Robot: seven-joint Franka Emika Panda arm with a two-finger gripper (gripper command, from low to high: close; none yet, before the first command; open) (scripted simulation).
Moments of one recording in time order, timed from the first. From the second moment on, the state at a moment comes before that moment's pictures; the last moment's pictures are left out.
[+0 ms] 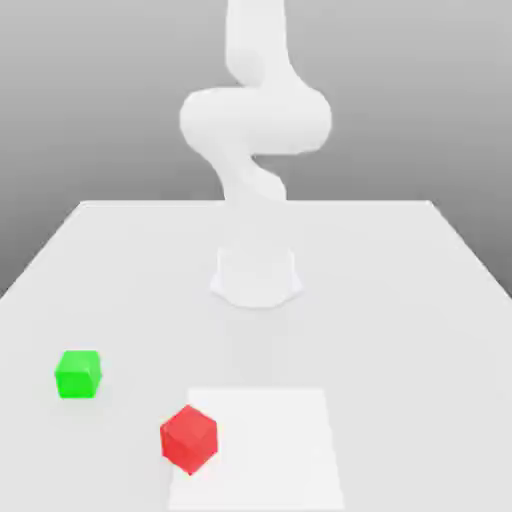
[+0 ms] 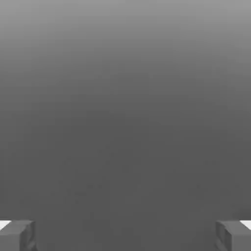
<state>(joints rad) -0.03 -0.71 0.01 -2.33 -0.01 2.34 0.85</state>
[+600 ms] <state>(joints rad) -0.19 -0.05 0.02 -2.58 -0.05 2.66 1.22</state>
